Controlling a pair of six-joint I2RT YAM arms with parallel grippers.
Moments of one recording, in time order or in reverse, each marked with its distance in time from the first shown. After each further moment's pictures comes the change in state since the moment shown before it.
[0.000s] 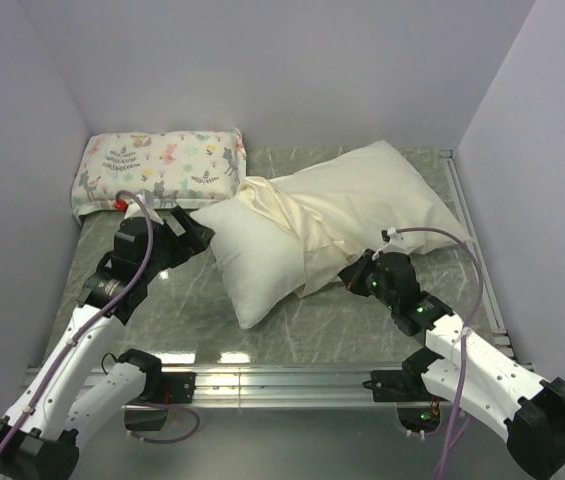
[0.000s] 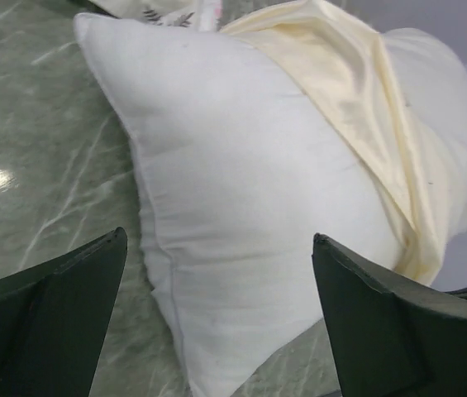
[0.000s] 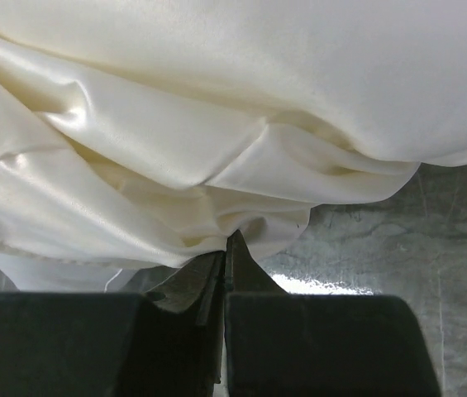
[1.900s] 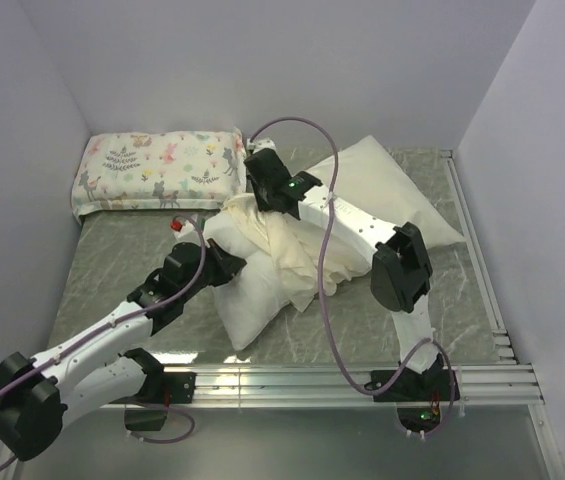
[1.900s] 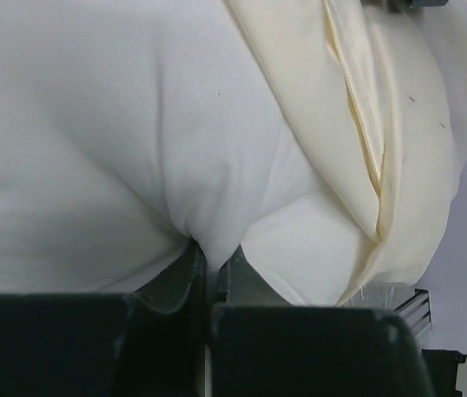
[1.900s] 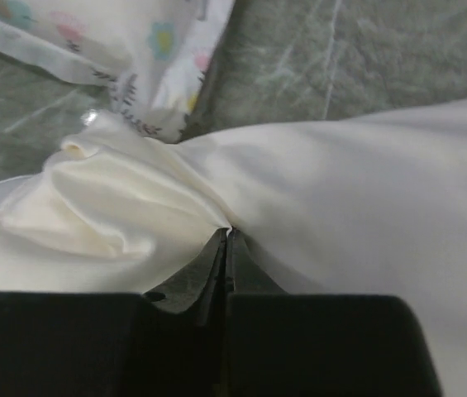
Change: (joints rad) left arm -0.287 0.169 -0.308 0.540 0.004 -0.111; right arm 0.238 1.258 1.494 -0.481 0.277 -0.514
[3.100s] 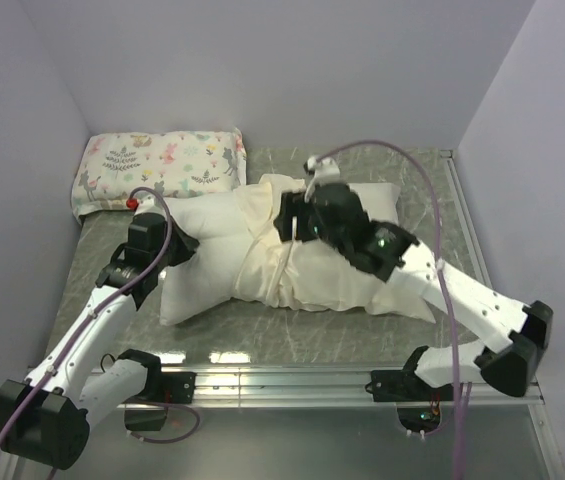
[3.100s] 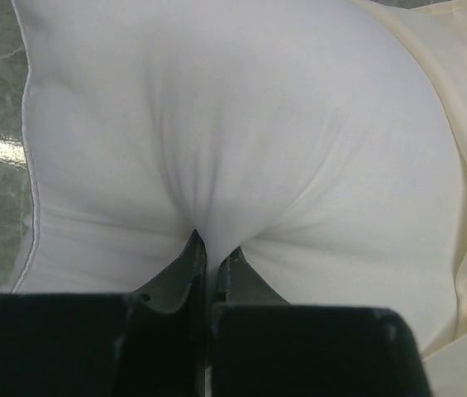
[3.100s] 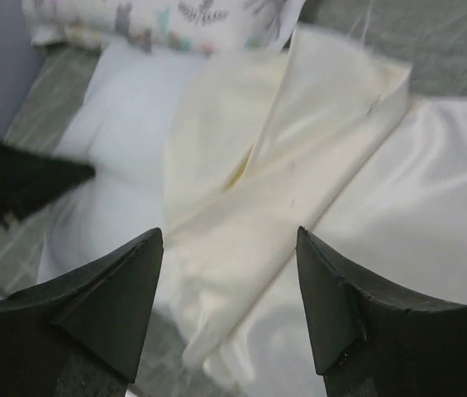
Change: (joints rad) left arm 0.358 -0.021 0.230 -0.394 0.005 0.212; right arm 0.061 -0.719 -0.546 0.117 -0.079 0.177
